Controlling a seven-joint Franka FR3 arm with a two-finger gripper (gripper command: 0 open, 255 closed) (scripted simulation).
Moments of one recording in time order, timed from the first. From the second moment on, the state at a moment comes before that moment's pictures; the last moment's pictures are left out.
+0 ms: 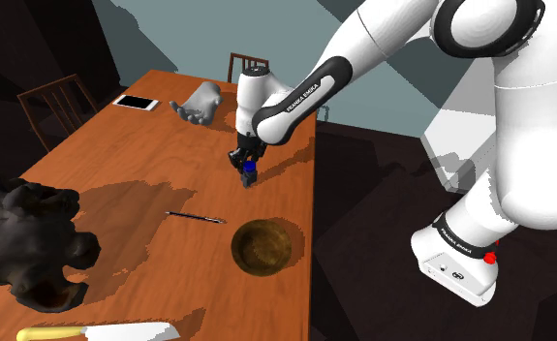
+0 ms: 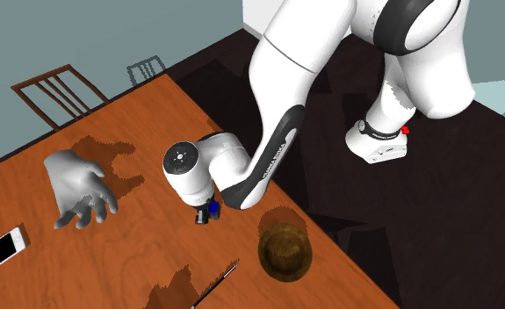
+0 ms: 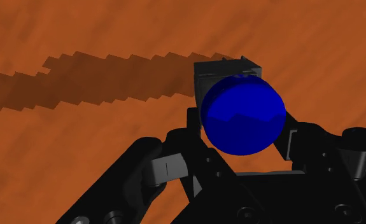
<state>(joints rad) 0.17 0.63 0.22 -1.91 -0.20 2.56 0.55</state>
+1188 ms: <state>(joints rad) 0.15 0.50 0.26 -1.92 -0.16 2.44 0.53</state>
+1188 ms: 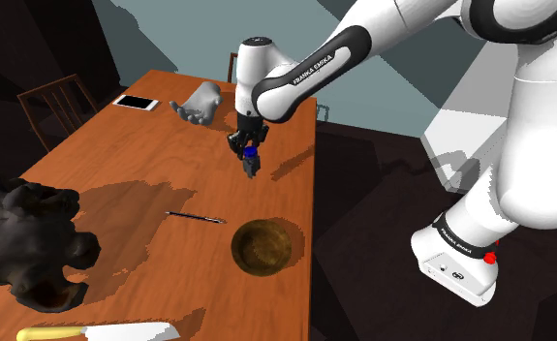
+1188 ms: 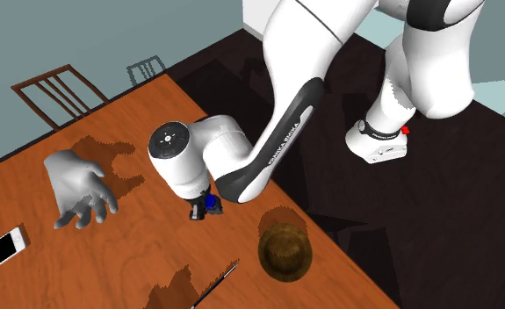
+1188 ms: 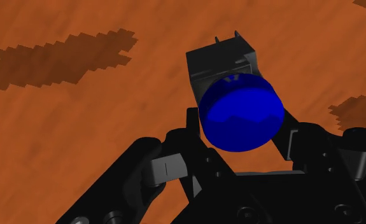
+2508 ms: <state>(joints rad) 0.22 0.20 0.36 -2.17 -0.09 2.40 0.67</state>
